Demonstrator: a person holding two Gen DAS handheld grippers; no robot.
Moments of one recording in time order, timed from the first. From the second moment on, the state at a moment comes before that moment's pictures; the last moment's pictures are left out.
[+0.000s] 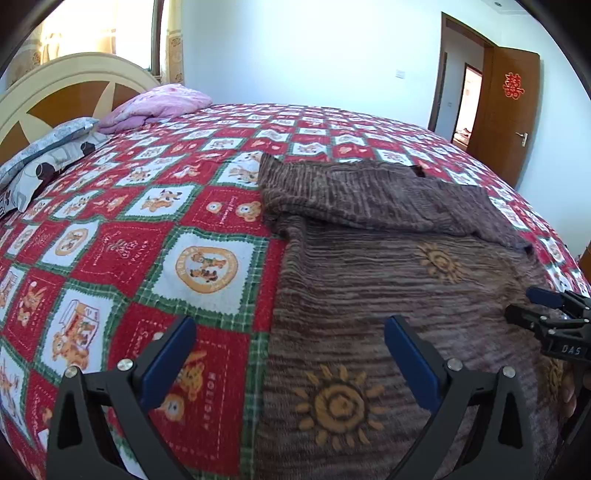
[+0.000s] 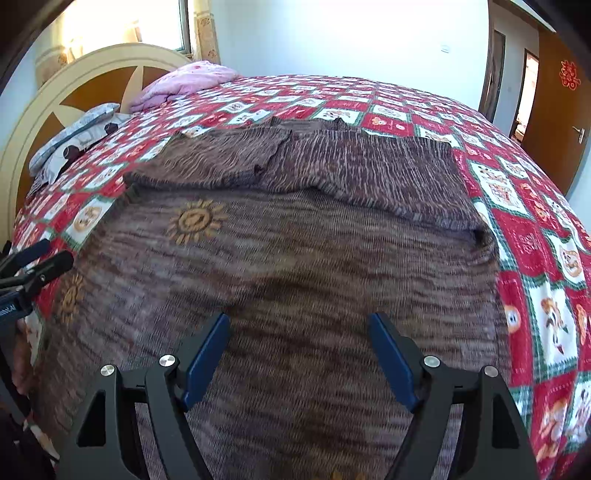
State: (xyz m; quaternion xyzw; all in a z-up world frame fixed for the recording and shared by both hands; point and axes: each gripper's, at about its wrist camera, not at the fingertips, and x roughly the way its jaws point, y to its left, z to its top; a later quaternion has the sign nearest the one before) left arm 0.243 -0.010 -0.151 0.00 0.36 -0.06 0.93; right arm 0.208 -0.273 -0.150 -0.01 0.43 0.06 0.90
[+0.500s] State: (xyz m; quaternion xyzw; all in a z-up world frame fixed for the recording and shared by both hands) left arm 0.187 -0.022 -0.132 0.07 0.35 -0.10 0.93; right arm 0.144 -0.273 -0.136 0.01 0.44 0.08 0.89
